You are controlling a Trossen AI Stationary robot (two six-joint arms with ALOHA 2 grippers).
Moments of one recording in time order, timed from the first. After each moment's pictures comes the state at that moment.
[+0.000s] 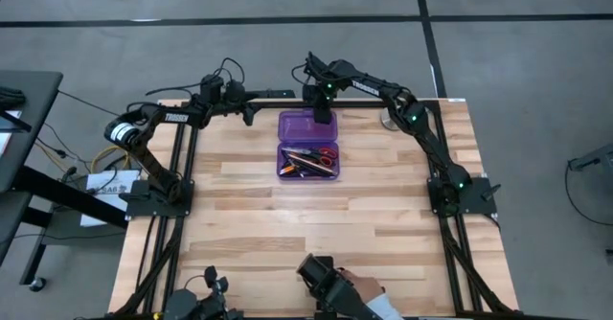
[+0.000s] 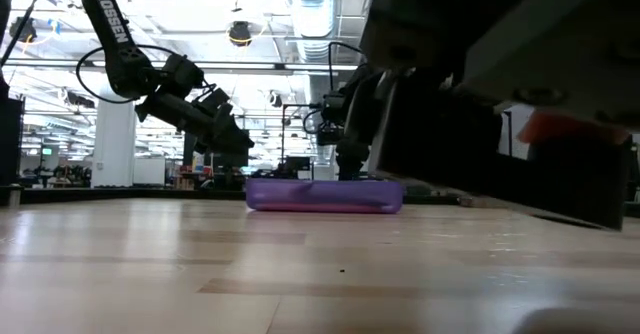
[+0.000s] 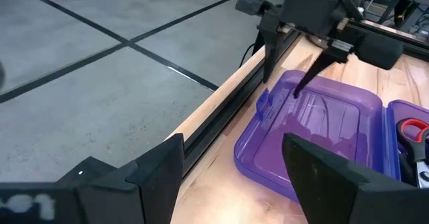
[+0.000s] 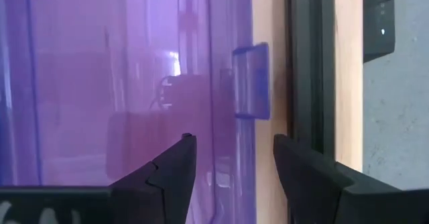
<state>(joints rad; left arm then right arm) 1.07 1.64 0.65 0.59 0.55 0.09 -0.69 2.51 2.25 -1.04 -0.23 -0.70</state>
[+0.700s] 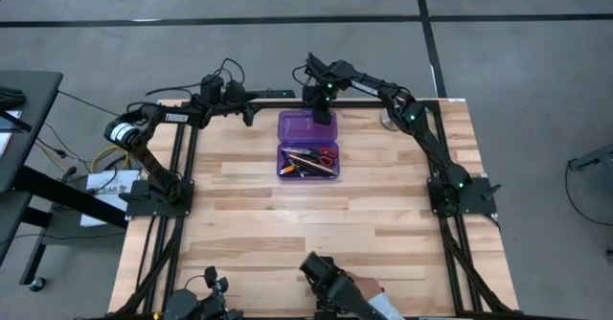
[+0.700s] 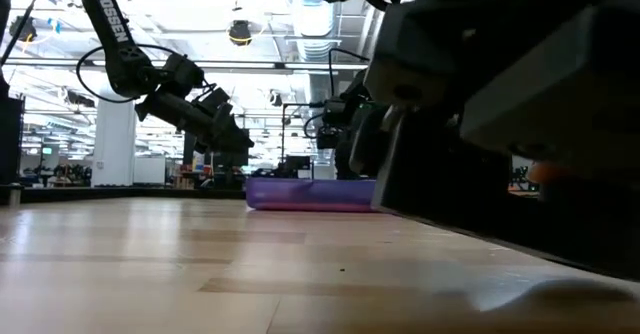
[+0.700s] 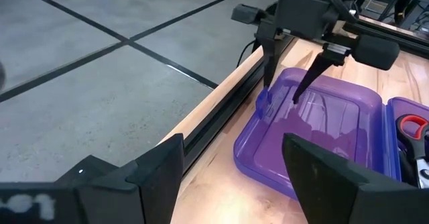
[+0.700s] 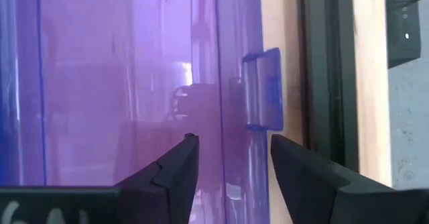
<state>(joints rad) 1.07 1.64 0.65 0.58 0.55 0.09 -0.70 2.54 2.25 -1.03 -0.31 -0.68</state>
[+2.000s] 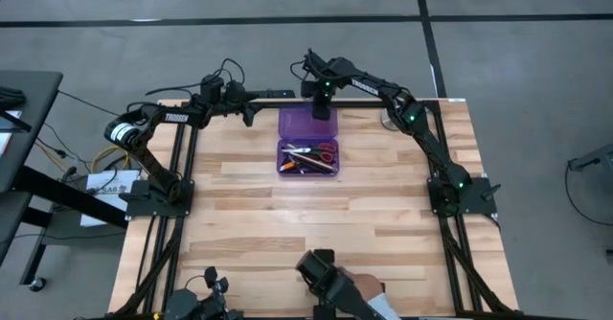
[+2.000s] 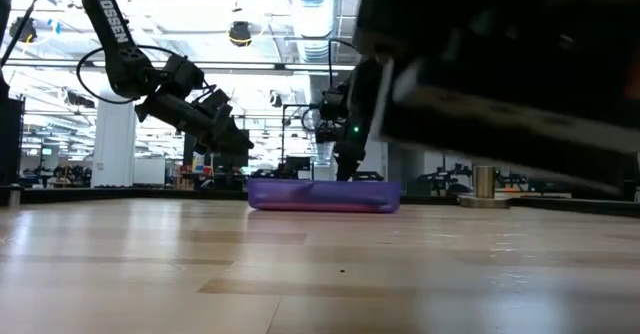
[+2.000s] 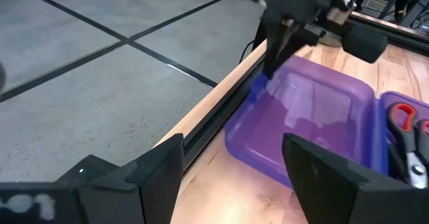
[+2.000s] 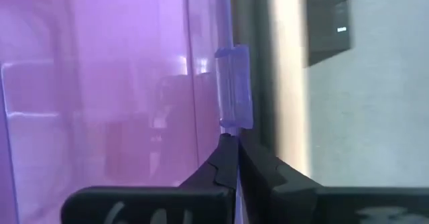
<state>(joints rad) 1.07 1.64 0.65 0.57 0.55 0.10 -0.69 2.54 2.32 -1.05 -0.16 -0.68</state>
